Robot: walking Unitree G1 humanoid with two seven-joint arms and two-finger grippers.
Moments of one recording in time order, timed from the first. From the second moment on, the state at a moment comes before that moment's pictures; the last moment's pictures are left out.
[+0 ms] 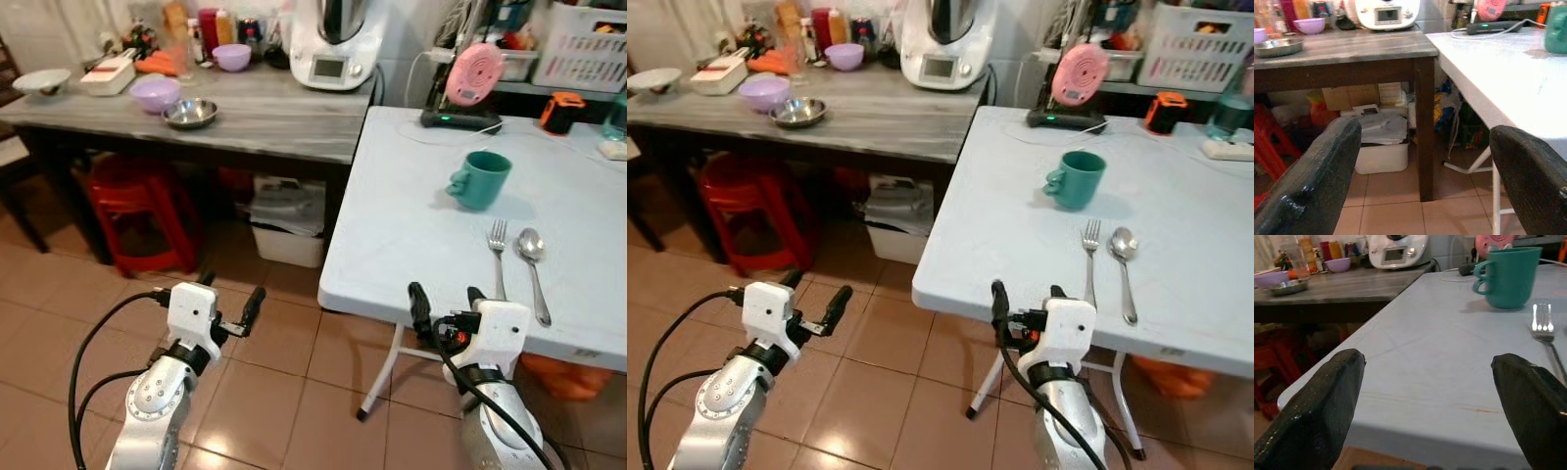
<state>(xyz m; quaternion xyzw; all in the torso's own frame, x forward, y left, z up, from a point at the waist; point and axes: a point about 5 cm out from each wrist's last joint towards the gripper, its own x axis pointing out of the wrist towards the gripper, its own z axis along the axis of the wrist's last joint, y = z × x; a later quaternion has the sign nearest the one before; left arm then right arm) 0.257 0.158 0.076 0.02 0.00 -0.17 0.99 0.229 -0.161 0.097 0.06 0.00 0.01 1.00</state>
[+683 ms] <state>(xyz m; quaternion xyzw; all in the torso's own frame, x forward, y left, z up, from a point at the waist) 0.256 0.145 0.080 0.00 -0.01 -0.23 0.97 0.227 -0.168 0.095 0.05 0.01 -0.01 1.00</state>
